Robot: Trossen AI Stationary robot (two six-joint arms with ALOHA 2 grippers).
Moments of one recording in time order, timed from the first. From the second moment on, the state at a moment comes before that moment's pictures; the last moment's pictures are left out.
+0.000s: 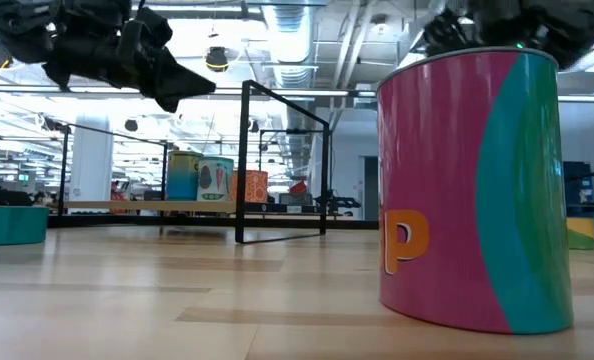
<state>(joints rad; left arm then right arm) 0.48 0.84 0.34 0.38 0.36 0.07 -0.35 1.08 0.49 0.49 0.01 -0.20</state>
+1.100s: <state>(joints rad) -0.43 0.96 0.68 -0.83 -0.32 -0.95 -0.83 1.05 0.38 0.88 -0.48 -0.18</state>
